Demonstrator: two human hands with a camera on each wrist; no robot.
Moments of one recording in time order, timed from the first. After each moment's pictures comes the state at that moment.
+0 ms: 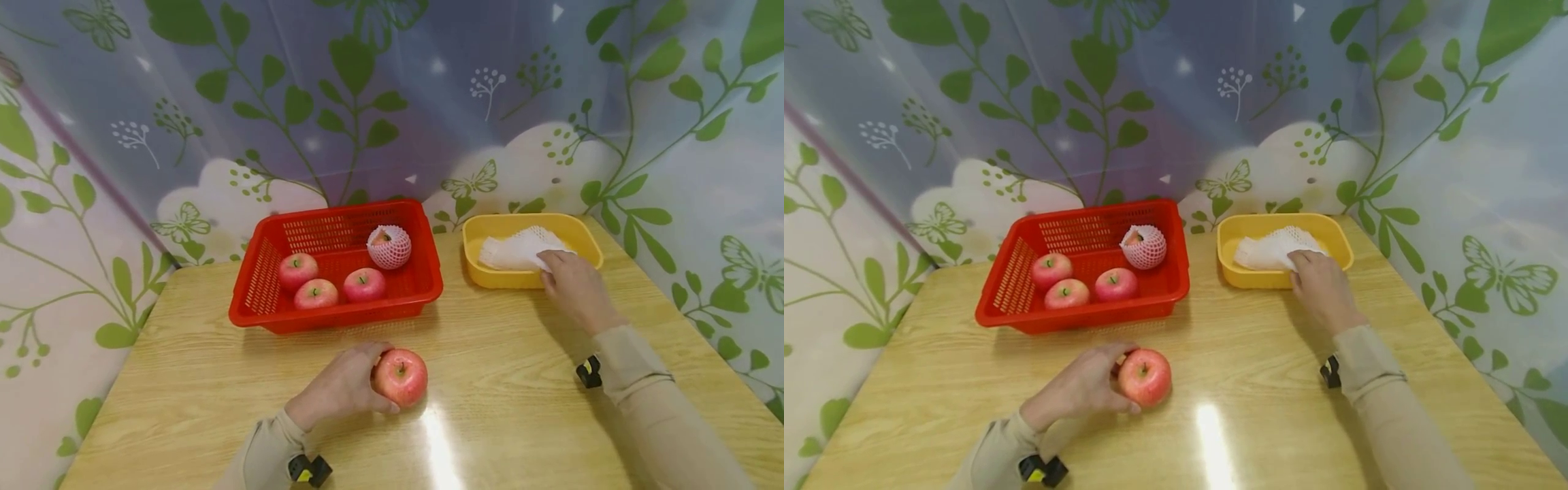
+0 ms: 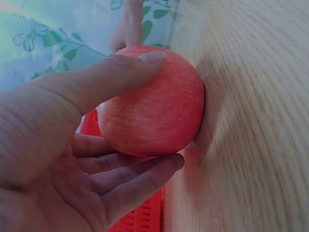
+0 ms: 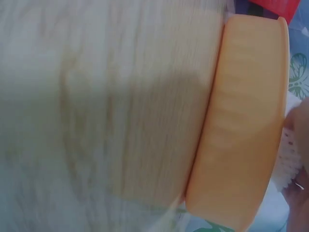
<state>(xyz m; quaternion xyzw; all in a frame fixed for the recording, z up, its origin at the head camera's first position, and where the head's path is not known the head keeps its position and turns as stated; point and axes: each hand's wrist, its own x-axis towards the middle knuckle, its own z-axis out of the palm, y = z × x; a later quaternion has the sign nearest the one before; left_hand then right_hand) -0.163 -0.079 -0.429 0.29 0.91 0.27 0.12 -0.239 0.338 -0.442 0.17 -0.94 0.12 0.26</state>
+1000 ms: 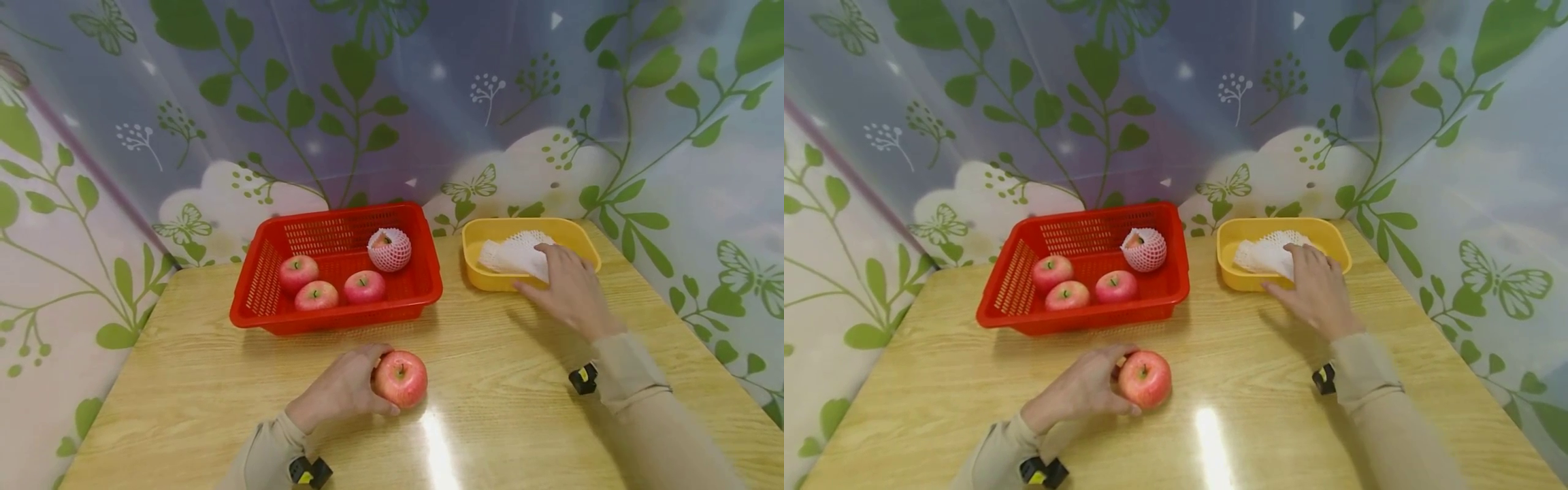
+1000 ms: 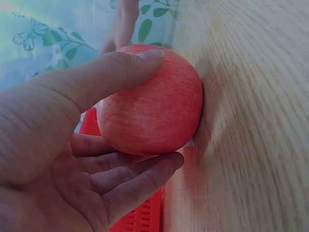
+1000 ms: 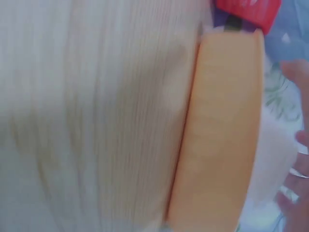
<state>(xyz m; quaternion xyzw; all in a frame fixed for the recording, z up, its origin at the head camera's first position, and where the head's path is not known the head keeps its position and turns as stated) -0.161 -0.078 -0.429 0.29 0.91 0.27 0.12 -0.232 0.321 -0.423 0.08 -0.97 0.18 0.16</state>
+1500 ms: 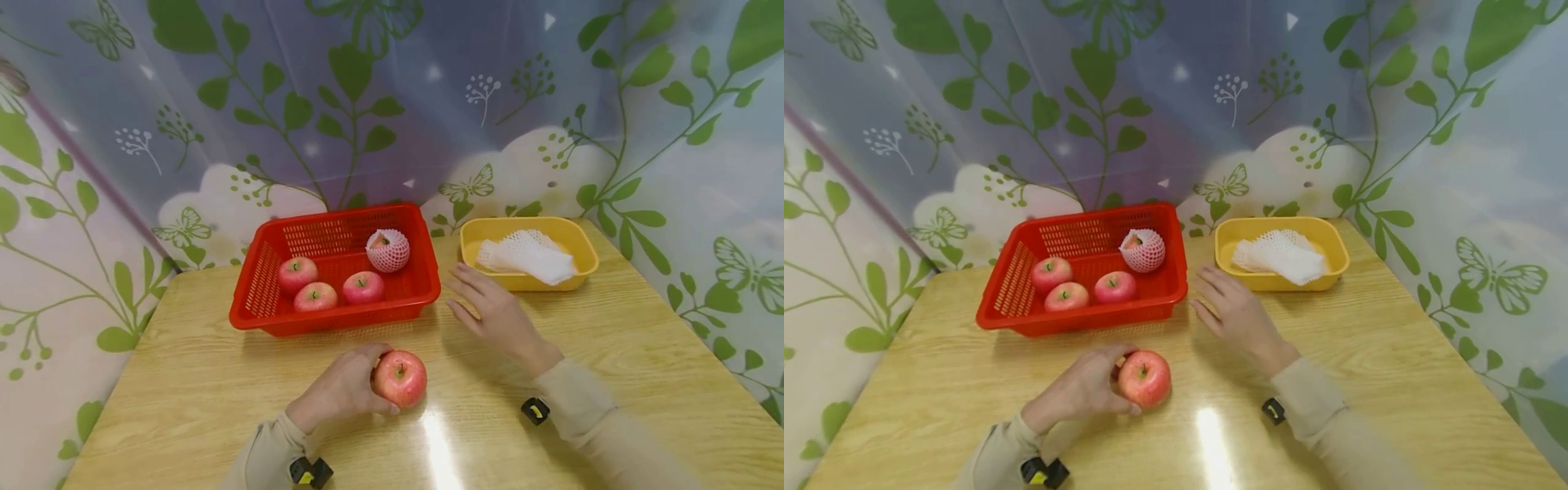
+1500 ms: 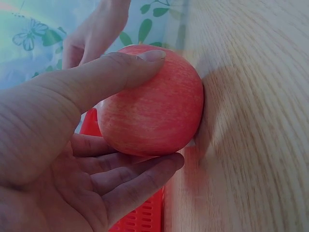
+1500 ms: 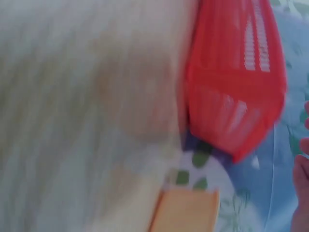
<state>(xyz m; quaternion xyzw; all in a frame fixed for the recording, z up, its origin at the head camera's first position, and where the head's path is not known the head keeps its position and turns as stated) -0.161 -0.076 -0.428 0.28 0.91 0.27 0.12 -0.208 0.213 -0.430 0.35 -0.84 0.21 0.37</state>
